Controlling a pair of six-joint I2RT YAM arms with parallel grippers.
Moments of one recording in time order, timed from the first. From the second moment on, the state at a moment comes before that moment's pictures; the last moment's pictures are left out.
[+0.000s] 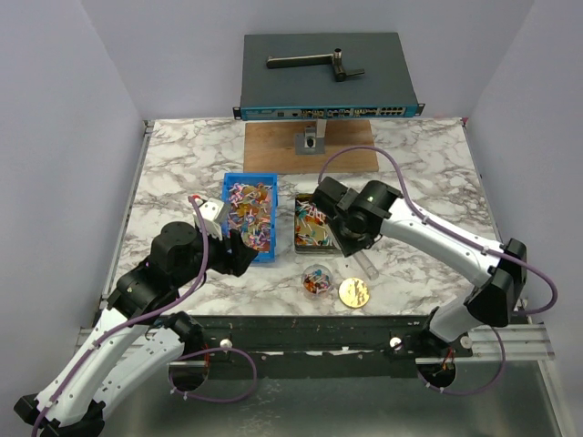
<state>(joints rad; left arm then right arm) -0.62 0.55 0.80 -0.67 0.09 -0.31 0.94 1.52 1.47 -1.30 0.28 0.43</state>
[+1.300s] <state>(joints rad) -0.62 0.52 0.79 -0.67 0.12 -0.31 0.84 1.95 1.62 -1.34 0.55 0.06</state>
